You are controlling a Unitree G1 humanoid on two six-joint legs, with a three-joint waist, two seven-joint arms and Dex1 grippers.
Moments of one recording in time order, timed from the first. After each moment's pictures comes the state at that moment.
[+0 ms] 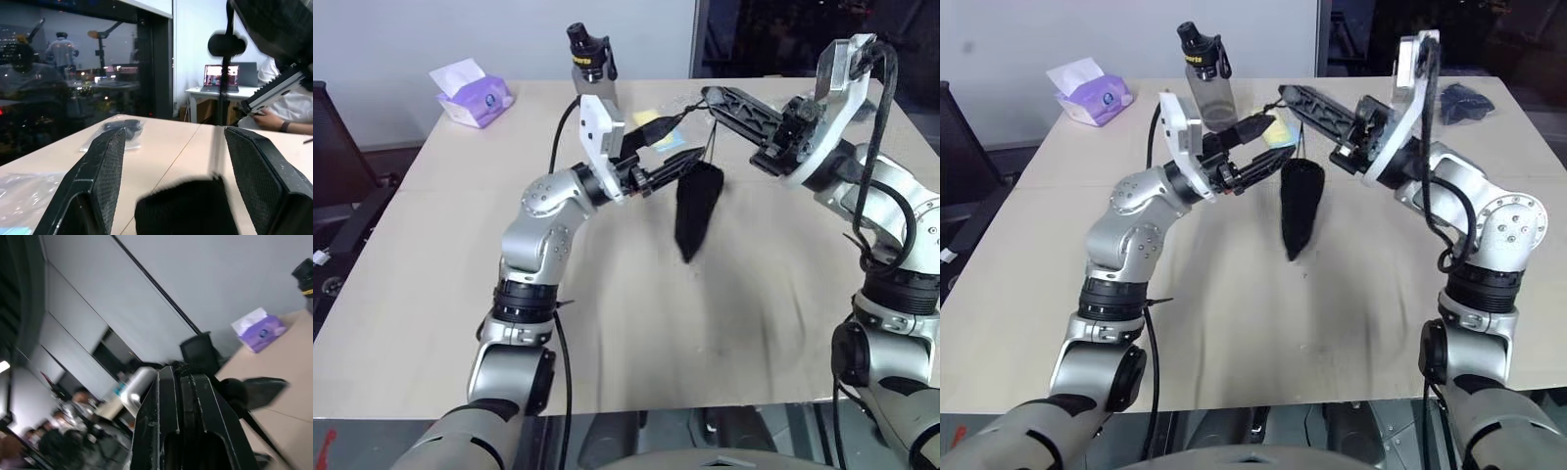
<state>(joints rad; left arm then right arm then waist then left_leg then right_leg) -0.72 0.29 -0.01 0.01 -0.50 0.30 -0.84 -0.82 -0.32 -0.25 -0.17 1.76 1.01 -0.14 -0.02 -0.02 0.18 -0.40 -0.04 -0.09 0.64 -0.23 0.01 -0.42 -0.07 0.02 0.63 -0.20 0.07</state>
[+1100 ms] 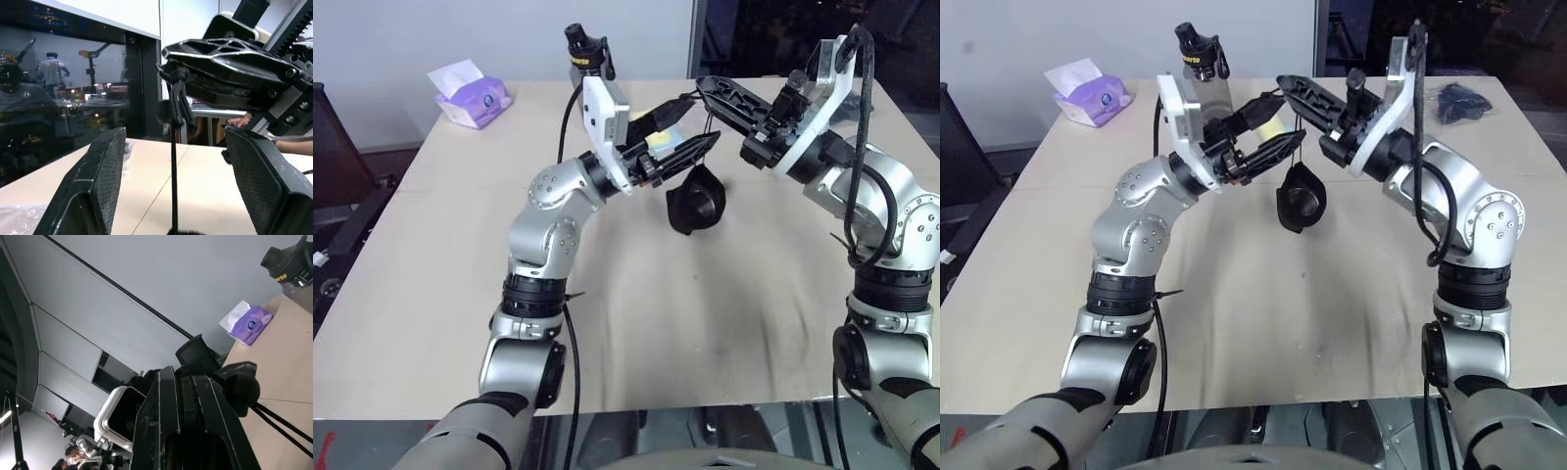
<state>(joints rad) -0.78 0.25 0.00 -0.02 -0.52 0.31 -0.83 -0.81 -0.34 -0.16 -0.17 1.93 0.84 -0.36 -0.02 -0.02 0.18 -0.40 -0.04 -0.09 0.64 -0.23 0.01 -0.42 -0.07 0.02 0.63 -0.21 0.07</state>
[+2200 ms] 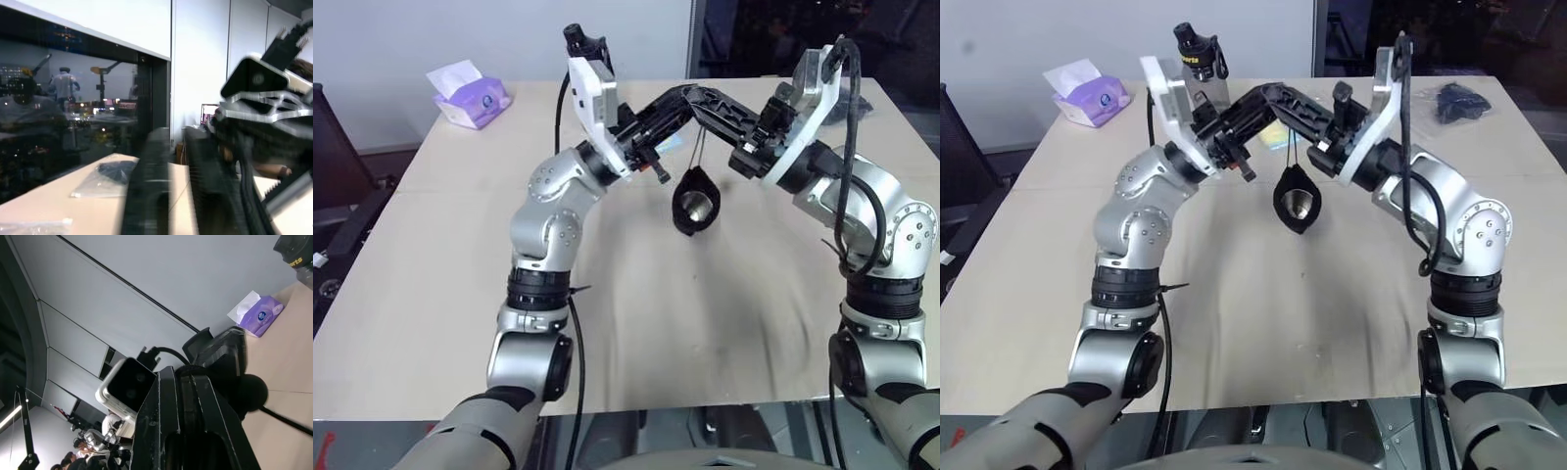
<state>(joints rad) -0.80 0.24 0.04 0.01 -0.54 0.29 -0.79 -0.78 -0.33 -0.12 -0.21 1.95 0.81 -0.36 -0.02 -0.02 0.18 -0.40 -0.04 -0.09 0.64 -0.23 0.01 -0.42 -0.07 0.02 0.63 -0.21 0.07</state>
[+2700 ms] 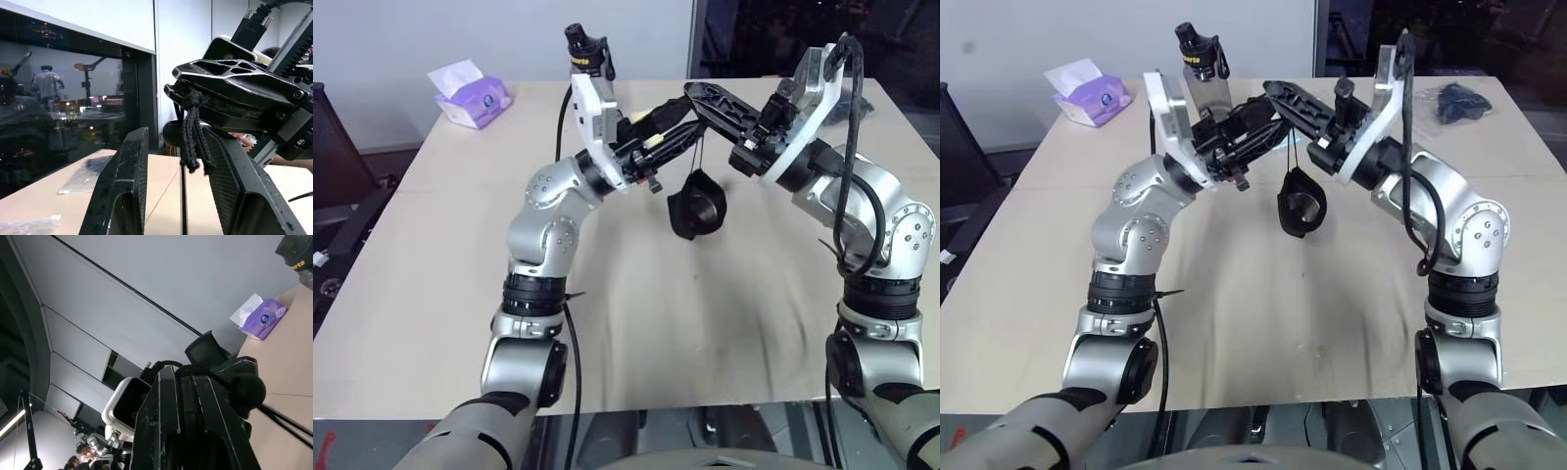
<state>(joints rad) -0.77 0.24 0.02 0.01 -0.55 0.27 -0.88 -0.78 -0.31 -0.13 -0.22 1.95 0.80 -0.37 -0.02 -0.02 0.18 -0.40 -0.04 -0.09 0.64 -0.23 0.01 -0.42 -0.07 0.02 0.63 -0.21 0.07</state>
